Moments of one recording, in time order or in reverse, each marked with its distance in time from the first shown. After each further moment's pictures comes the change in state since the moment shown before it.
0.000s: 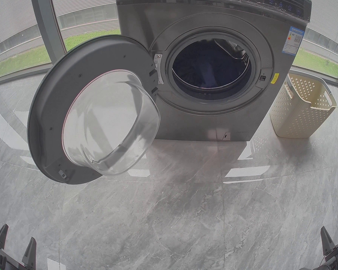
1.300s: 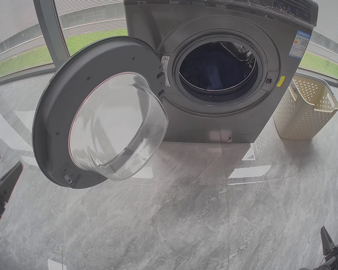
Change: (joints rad) left arm -0.050 0.622 -0.360 -0.309 -0.142 -0.043; right arm 0.001 0.001 0.000 0.000 -0.001 0.002
